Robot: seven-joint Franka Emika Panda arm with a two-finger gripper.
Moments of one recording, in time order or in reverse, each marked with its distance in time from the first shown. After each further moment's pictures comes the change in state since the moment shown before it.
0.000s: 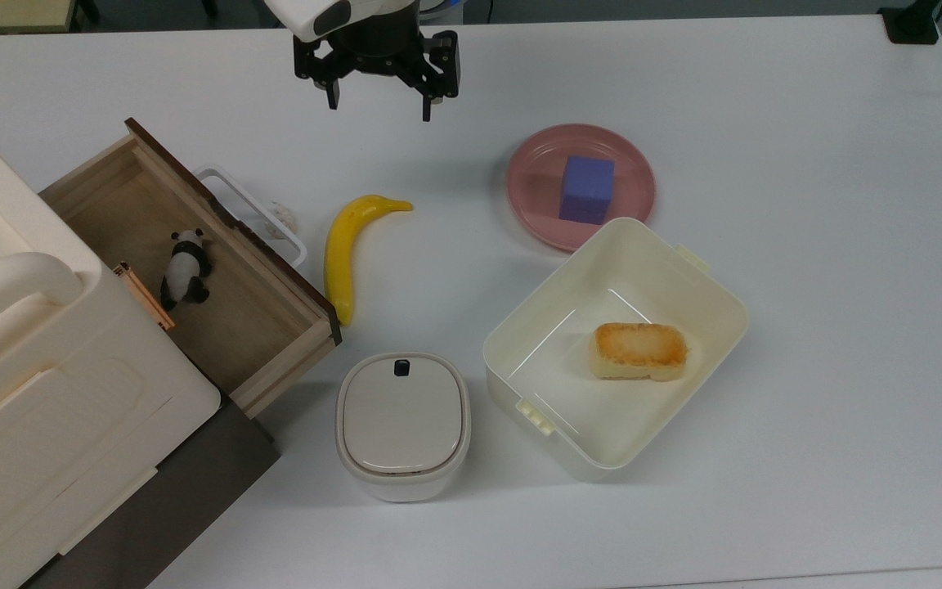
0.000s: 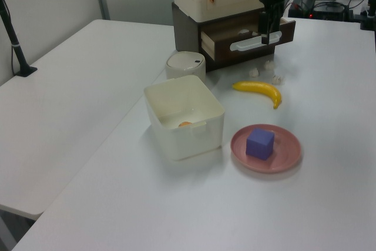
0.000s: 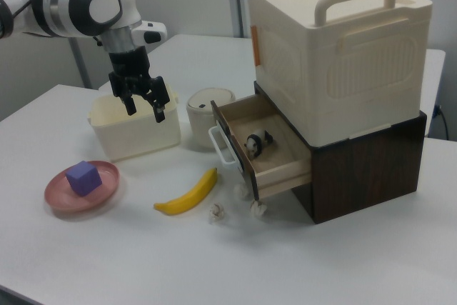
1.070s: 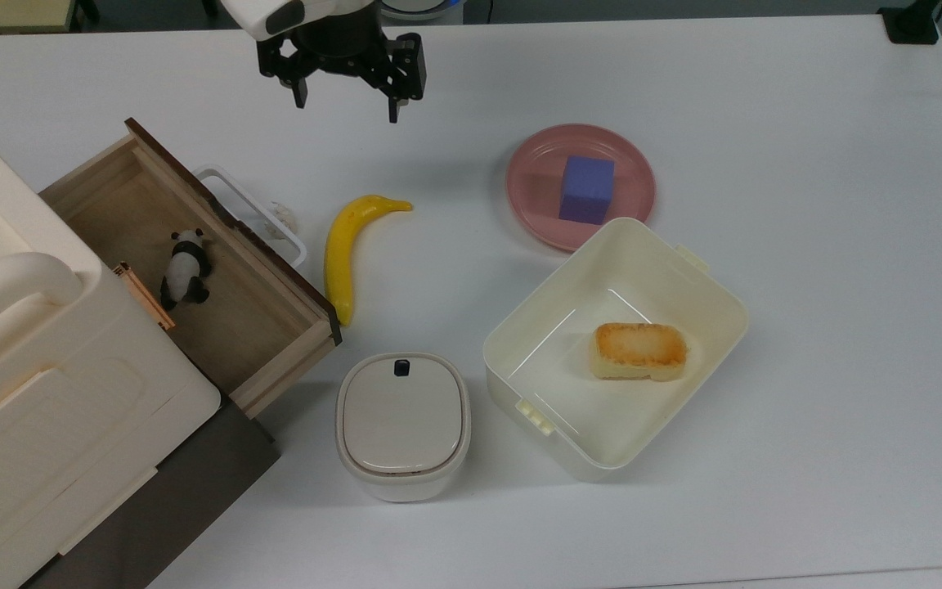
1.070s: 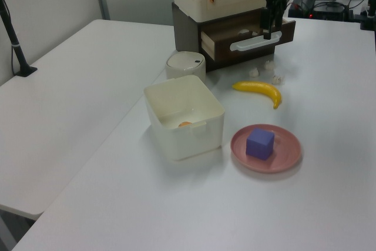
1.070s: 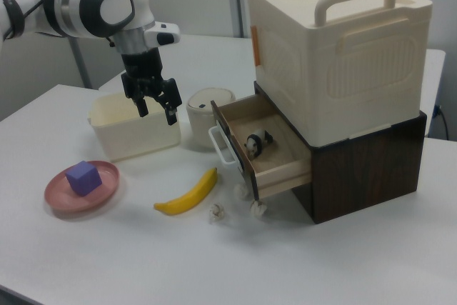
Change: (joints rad) arm -0.053 0.004 -0.004 0.007 -0.001 0.000 -0.021
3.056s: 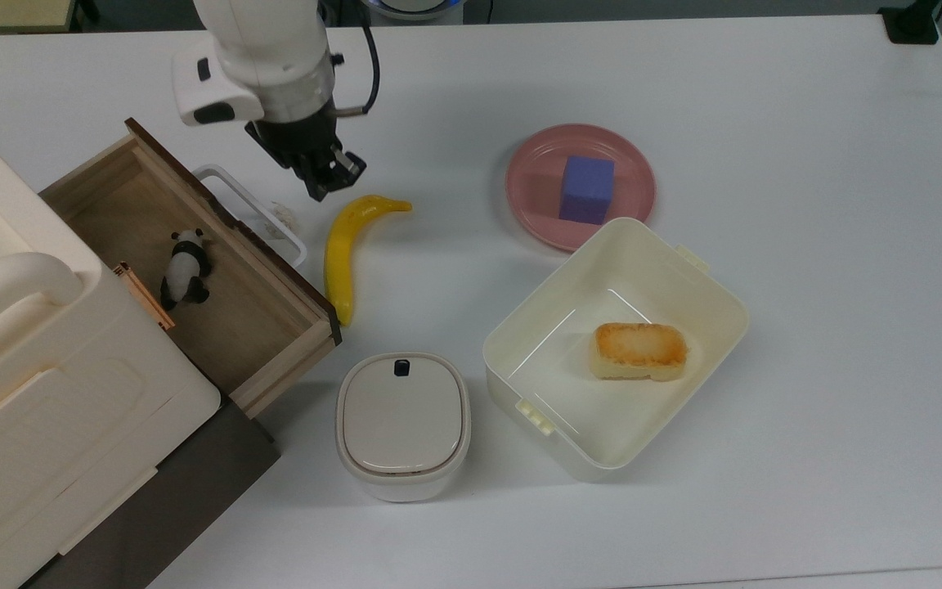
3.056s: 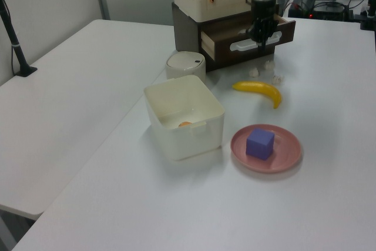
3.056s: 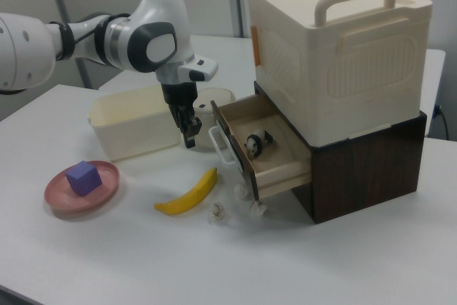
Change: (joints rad) arm -0.078 0.166 -0.002 0.021 0.054 0.147 0.311
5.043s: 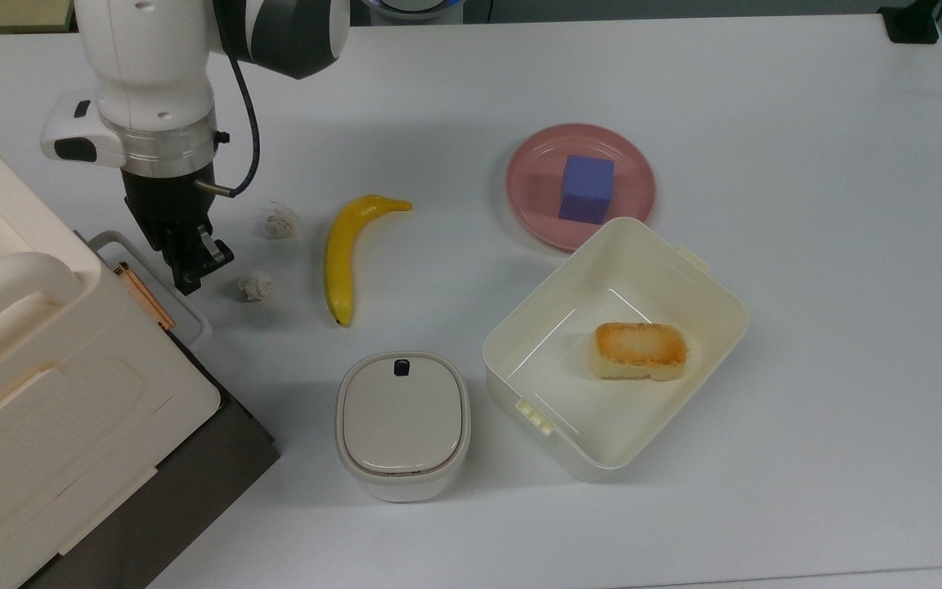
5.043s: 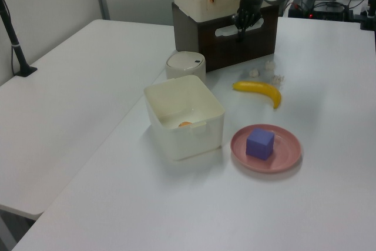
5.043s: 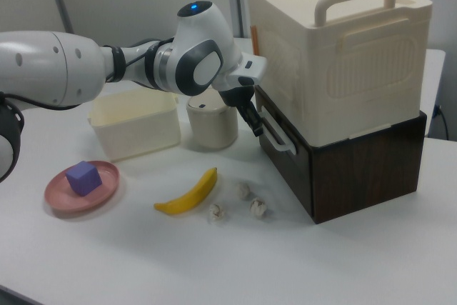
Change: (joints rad) arm -0.130 0.164 -0.002 0.110 -0.092 0.399 0.101
